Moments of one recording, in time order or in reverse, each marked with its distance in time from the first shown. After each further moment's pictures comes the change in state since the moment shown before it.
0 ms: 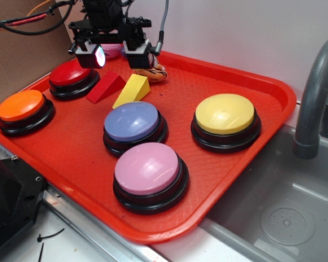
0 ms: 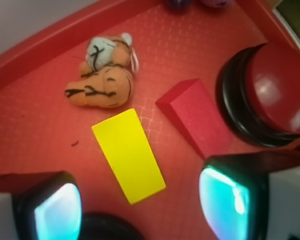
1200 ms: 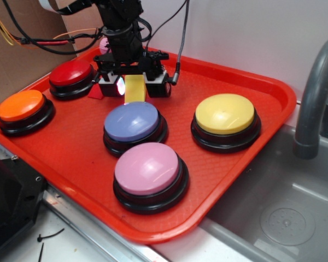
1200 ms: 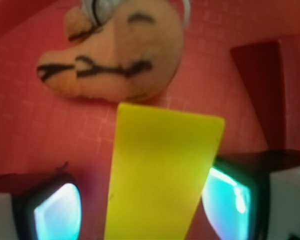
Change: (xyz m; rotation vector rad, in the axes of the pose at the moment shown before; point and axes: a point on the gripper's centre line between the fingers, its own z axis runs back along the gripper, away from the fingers) arm -0.001 -0.014 -0.052 -0.041 0.067 0.004
